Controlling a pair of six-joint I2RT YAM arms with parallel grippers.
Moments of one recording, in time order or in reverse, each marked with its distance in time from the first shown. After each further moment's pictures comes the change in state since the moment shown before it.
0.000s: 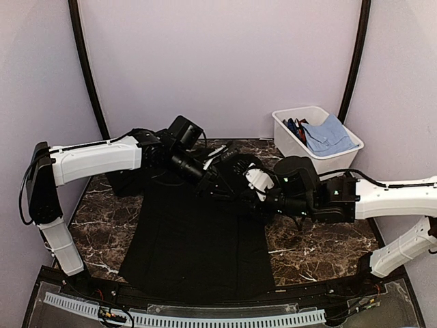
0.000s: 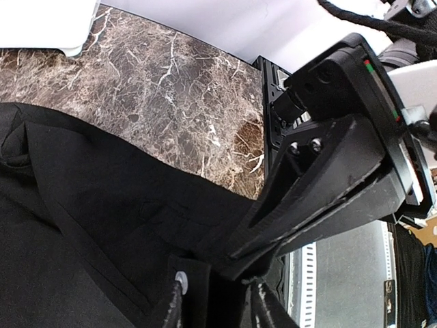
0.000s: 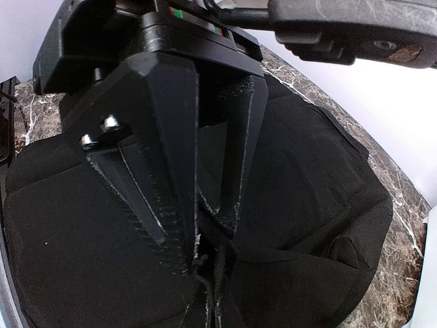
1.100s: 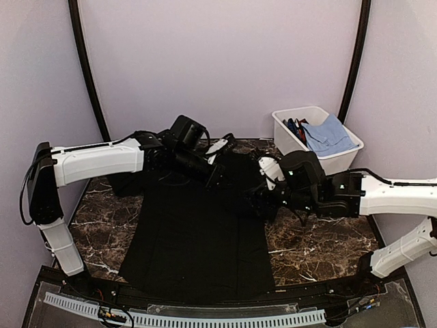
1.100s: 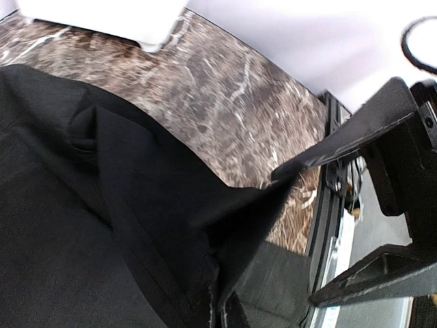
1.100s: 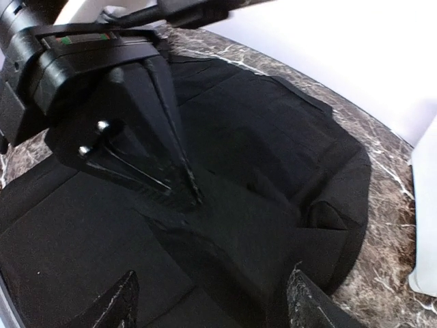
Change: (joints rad) left arm -0.018 0.012 -0.008 0.101 -0.249 -0.198; right arm -0.035 -0.008 0.011 -0.061 0.089 0.182
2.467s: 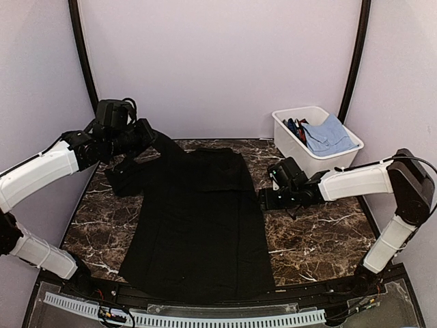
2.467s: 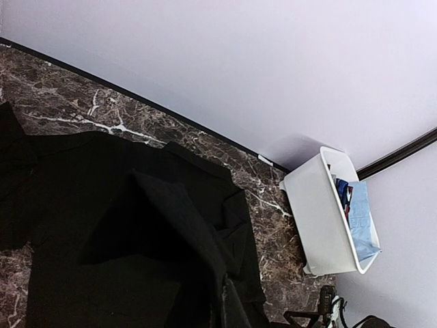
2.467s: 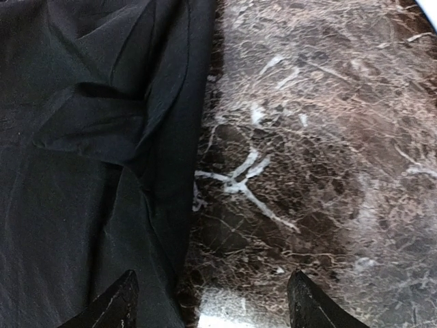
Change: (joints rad) left arm 0.272 -0.467 -0.278 0.122 -0.706 -0.728; right arm -0.371 0.354 -0.042 0.049 -0.146 0.385
